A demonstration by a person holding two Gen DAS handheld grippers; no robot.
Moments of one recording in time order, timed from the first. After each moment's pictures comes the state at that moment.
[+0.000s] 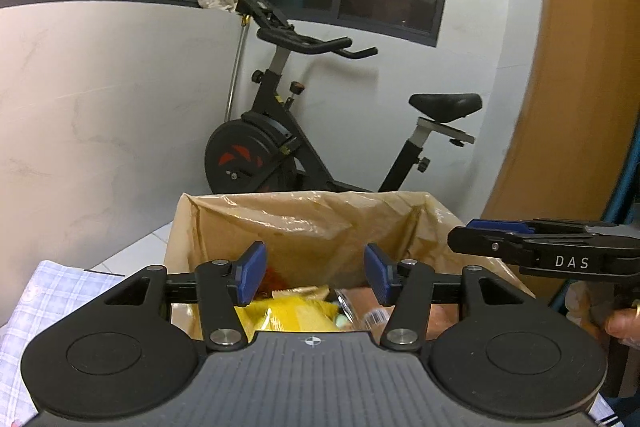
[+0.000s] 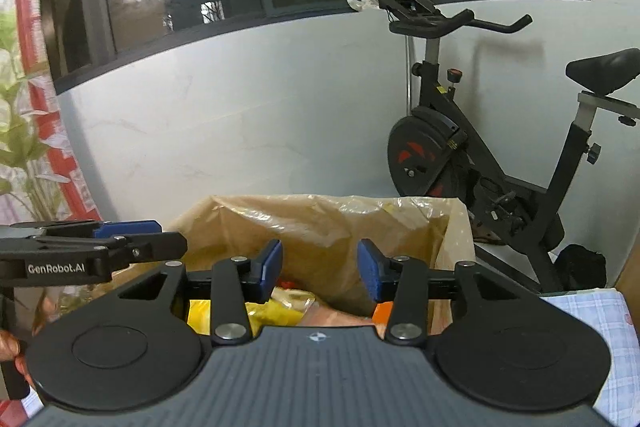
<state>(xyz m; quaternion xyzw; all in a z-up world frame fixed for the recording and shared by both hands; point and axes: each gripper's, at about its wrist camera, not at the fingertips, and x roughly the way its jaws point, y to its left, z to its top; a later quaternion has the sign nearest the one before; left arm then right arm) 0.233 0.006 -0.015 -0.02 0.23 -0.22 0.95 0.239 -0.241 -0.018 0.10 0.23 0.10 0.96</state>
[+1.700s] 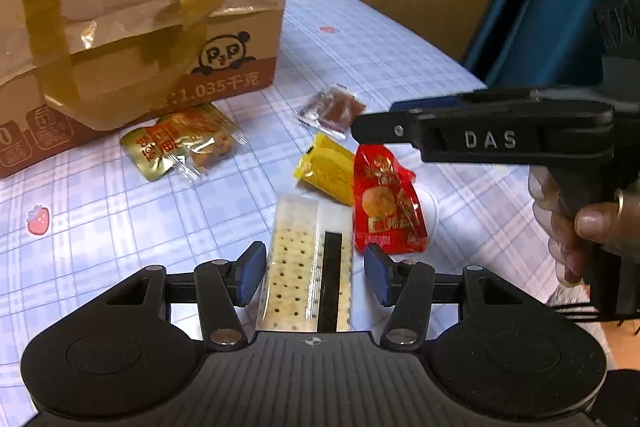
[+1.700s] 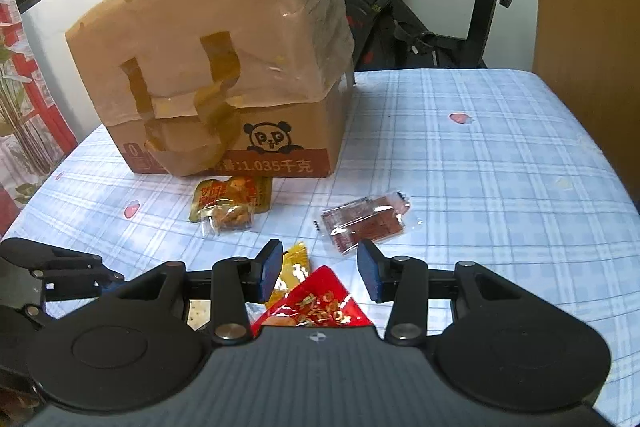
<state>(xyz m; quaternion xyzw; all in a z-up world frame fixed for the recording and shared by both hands) 0.091 -0.119 -0.213 0.09 0.44 -0.34 0.82 0.056 -0.264 -0.181 0.11 0.37 0.03 0.92</state>
